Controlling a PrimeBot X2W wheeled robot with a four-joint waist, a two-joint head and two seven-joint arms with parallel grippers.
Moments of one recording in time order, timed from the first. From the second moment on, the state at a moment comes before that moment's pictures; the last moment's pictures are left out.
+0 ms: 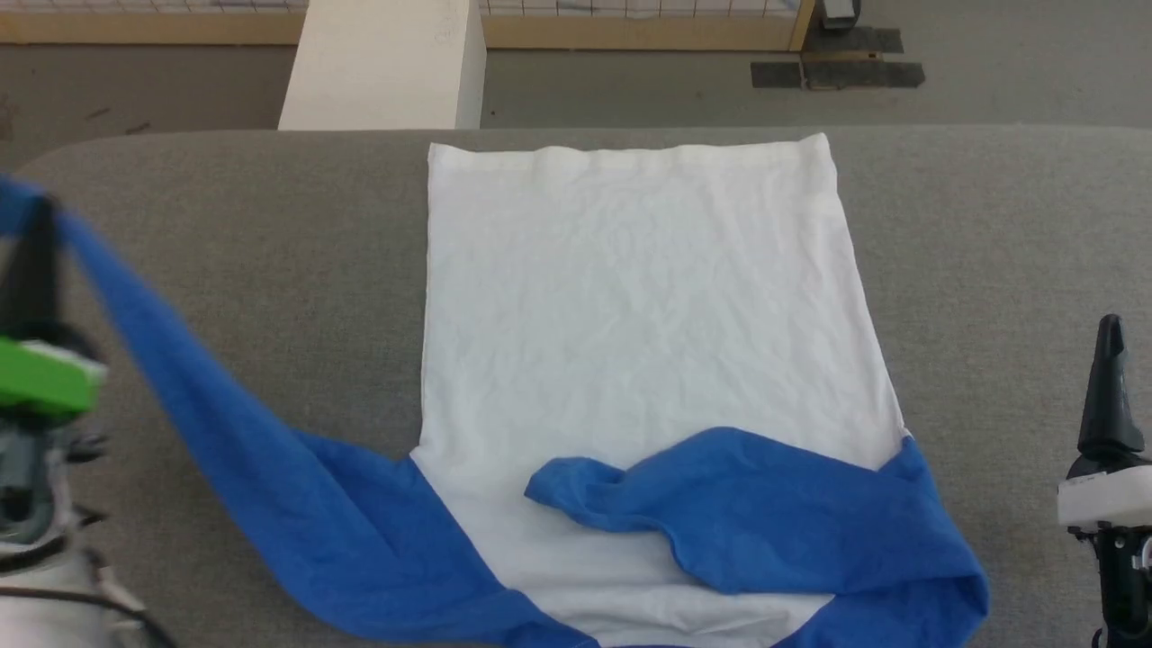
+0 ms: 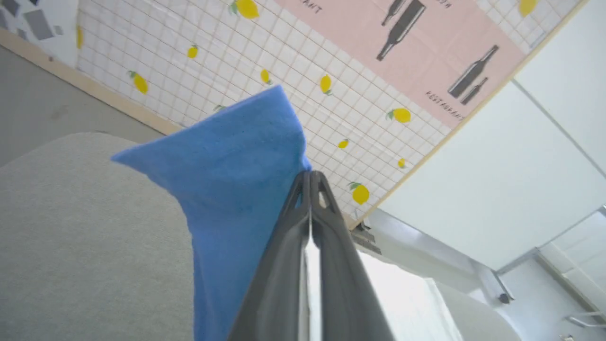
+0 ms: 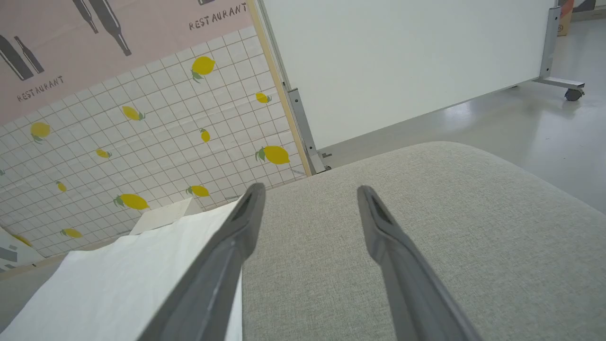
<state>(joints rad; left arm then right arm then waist) -0.33 0.24 0.40 -0.09 -0.80 -0.11 0.39 -0.10 -0.05 -0.35 0.02 0.33 0.13 -0.08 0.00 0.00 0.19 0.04</state>
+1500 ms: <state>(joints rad) -0.47 0.25 -0.37 0.07 -0.61 0.07 0.00 -0.08 -0.05 -0.27 0.06 0.35 0.13 -0.07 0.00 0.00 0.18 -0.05</state>
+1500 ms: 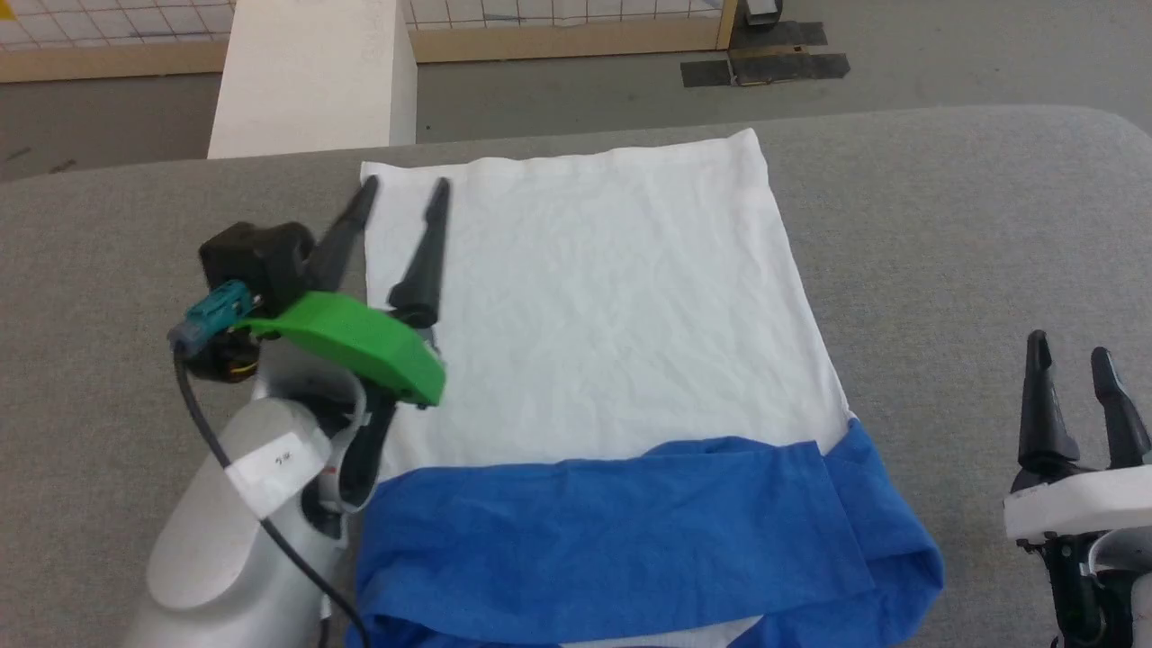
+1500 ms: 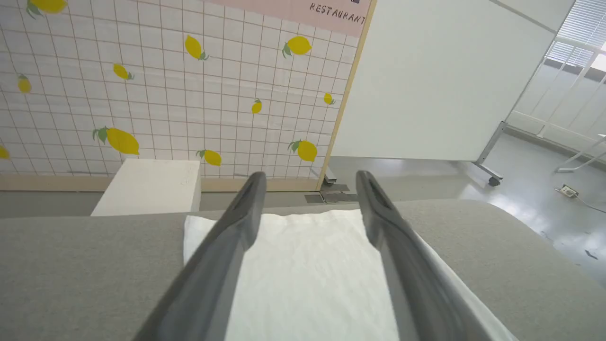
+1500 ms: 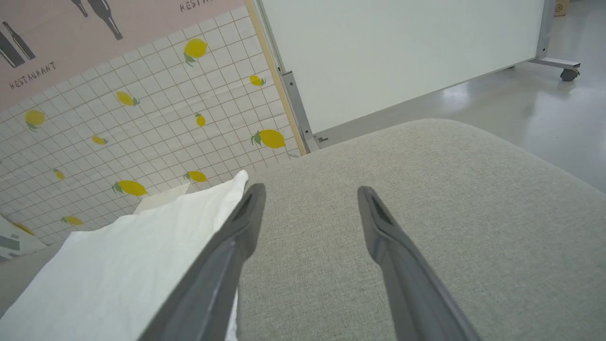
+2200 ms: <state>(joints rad) -0.40 0.30 -0.17 0.00 -0.47 0.05 -0.26 -0.85 -0.06 -0.27 0.23 0.05 0.13 0.79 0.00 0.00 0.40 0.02</state>
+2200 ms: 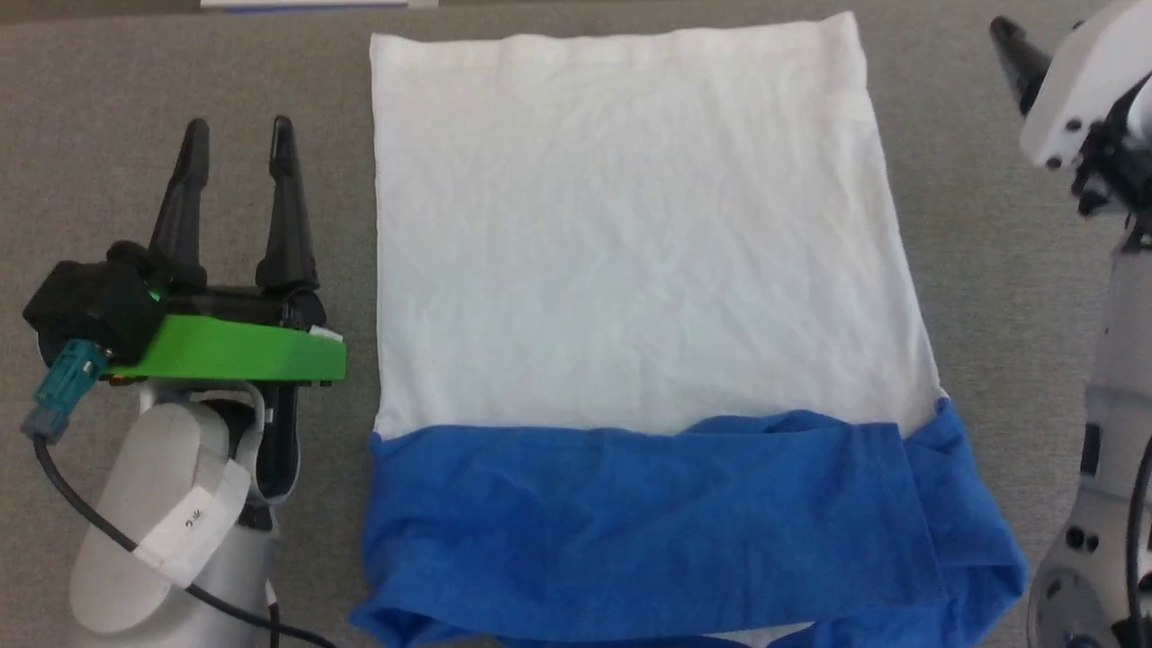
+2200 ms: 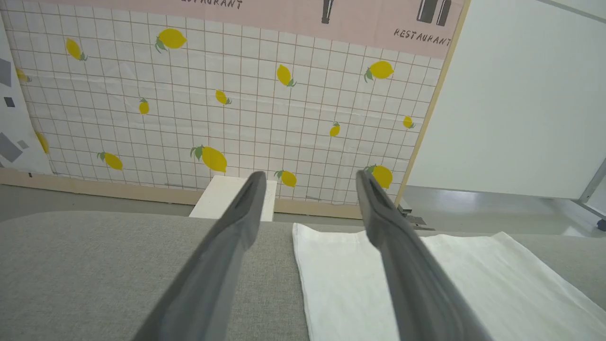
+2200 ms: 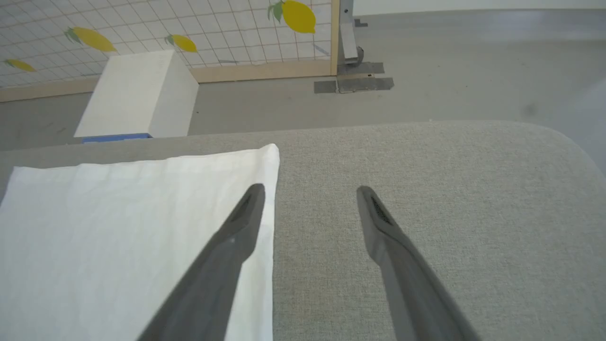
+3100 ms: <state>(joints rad) -0.72 0.27 -0.14 0.03 -0.42 -0.08 -0.15 -1.23 -0.10 -0.23 0.29 -0.21 0.13 1.29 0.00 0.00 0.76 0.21</state>
